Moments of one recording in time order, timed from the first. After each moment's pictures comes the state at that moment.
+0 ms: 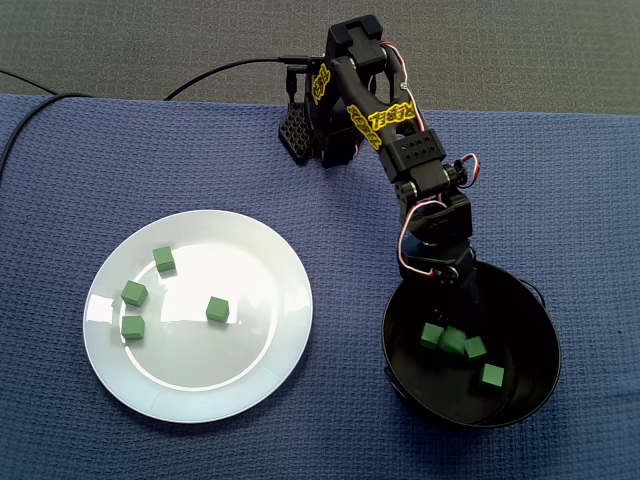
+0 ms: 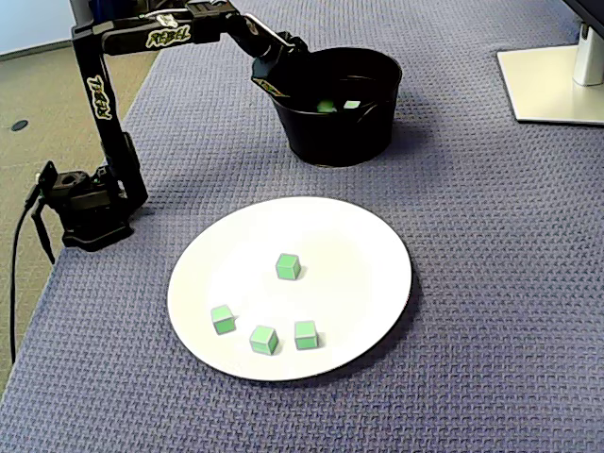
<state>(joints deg) -25.8 87.4 97.7 40.4 -23.1</state>
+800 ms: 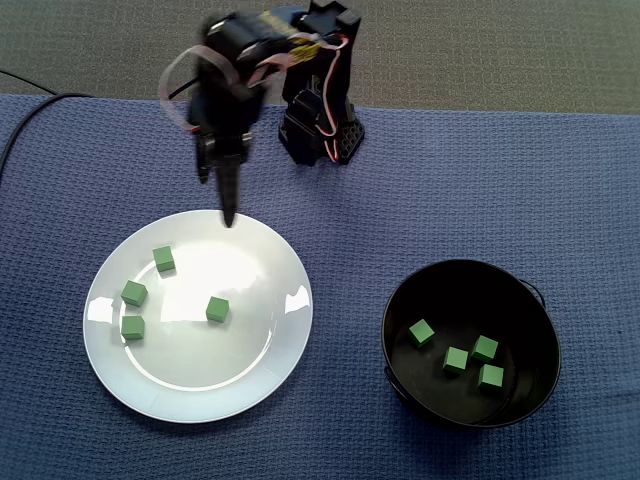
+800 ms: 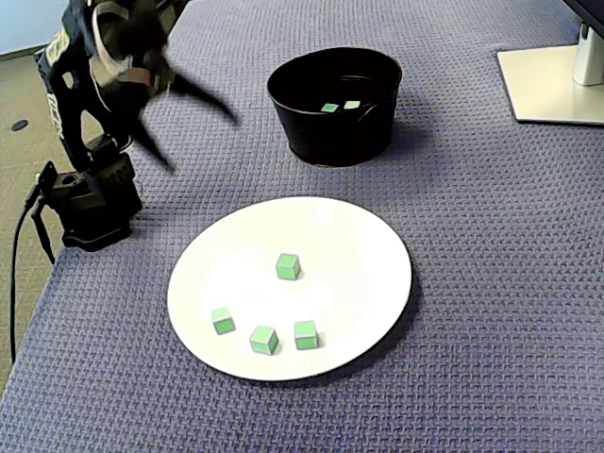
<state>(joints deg) 43.0 97.9 72.4 96.8 -56.3</state>
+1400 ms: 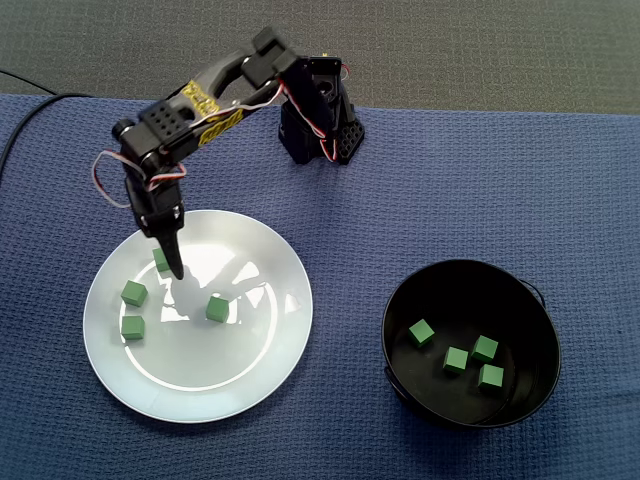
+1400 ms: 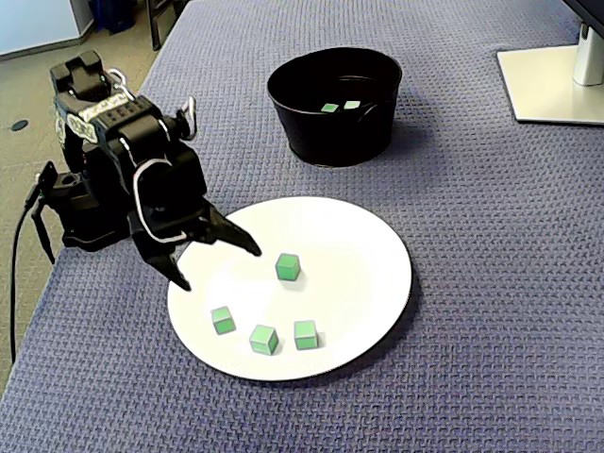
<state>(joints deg) 49.1 65.0 66.7 83.0 -60.5</state>
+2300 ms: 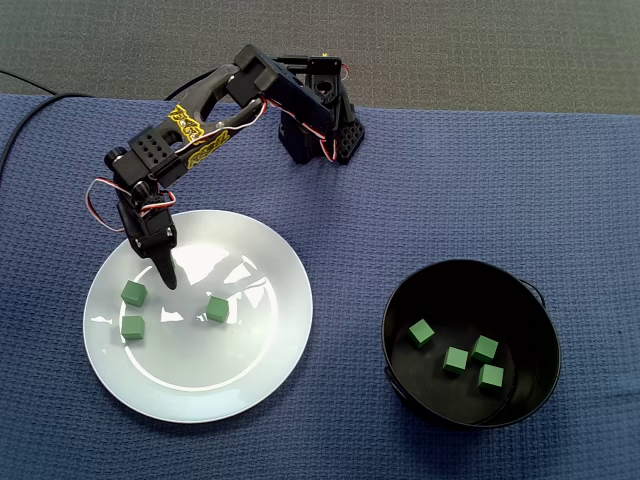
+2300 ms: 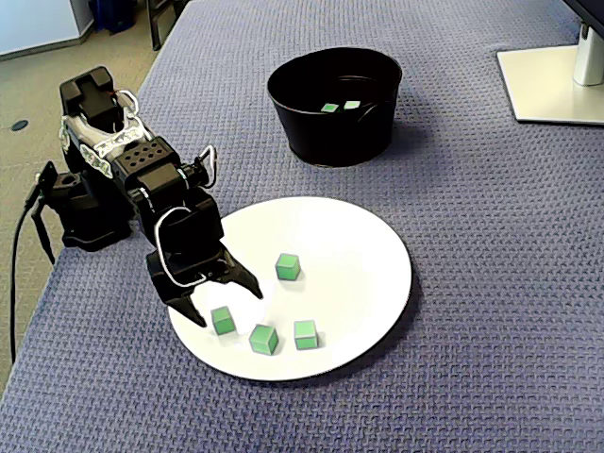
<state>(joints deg) 49.7 56.2 66.9 73.9 -64.4</state>
